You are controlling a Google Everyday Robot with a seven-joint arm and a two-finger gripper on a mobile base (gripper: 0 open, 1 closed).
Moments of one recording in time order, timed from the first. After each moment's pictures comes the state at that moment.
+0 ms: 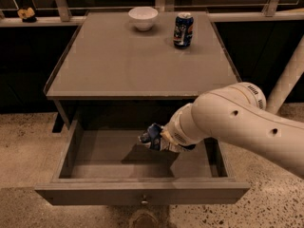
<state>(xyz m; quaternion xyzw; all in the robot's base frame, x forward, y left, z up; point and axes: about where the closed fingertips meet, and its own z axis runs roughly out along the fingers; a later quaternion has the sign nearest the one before) 0.498 -0.059 0.748 -0.45 0.84 0.04 0.29</state>
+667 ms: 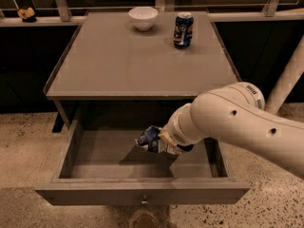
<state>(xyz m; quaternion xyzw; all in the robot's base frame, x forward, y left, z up) 0.498 -0.059 0.748 -0.45 0.84 0.04 0.29</state>
